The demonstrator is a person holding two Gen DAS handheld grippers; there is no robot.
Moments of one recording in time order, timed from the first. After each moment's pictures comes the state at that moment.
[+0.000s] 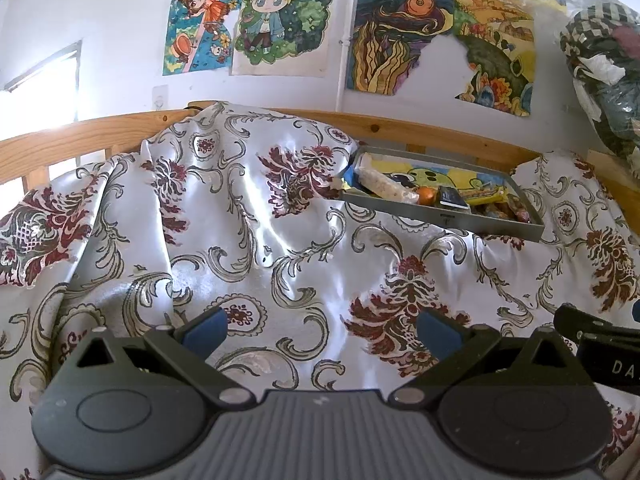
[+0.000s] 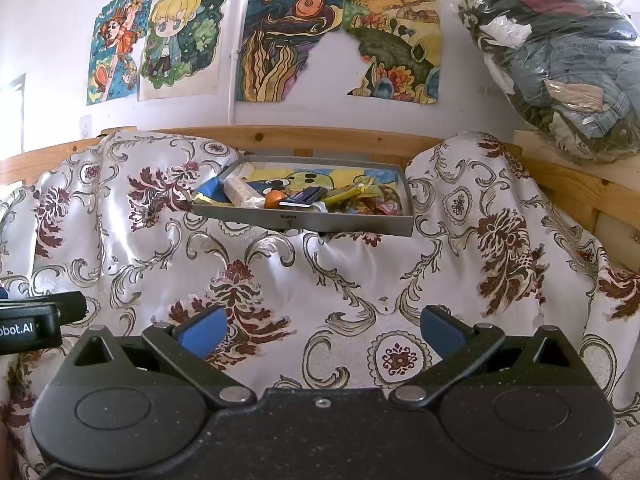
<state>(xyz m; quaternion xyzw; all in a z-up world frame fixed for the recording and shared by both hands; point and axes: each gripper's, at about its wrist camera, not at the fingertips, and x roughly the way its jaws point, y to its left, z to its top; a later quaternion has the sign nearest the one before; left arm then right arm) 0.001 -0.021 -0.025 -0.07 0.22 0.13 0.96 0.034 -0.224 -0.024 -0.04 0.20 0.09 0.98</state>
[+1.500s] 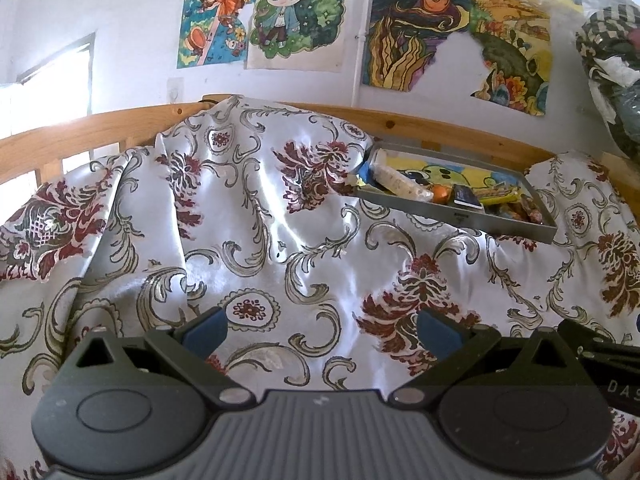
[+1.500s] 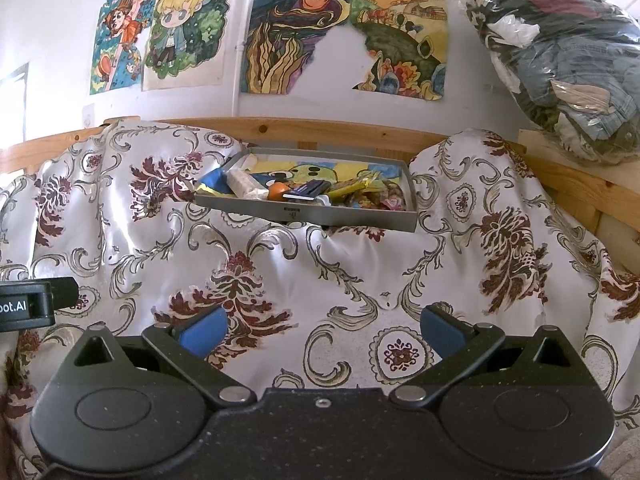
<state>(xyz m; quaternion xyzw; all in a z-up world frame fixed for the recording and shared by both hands) 0.000 -0.025 -0.021 -0.08 0.23 0.16 0.96 0.033 -0.221 -0.026 -0.05 0.20 0.09 0.97</state>
